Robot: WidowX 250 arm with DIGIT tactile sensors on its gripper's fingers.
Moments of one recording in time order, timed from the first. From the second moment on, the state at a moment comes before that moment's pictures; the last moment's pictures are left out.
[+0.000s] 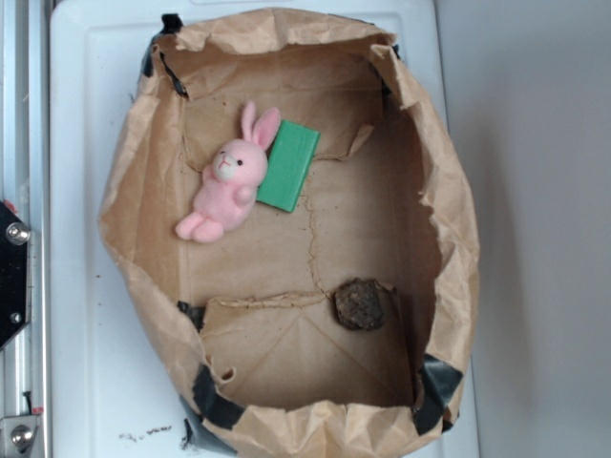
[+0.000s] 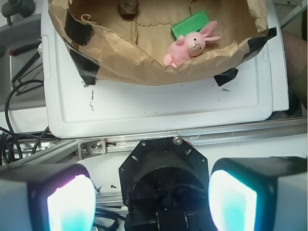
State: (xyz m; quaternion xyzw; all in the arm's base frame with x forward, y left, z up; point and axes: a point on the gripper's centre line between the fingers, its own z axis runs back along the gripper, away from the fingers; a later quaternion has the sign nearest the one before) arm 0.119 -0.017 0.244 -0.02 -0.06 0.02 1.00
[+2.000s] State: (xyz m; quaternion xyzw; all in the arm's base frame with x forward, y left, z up) arm 0.259 0.040 0.099 -0.03 -0.04 0.30 0.95
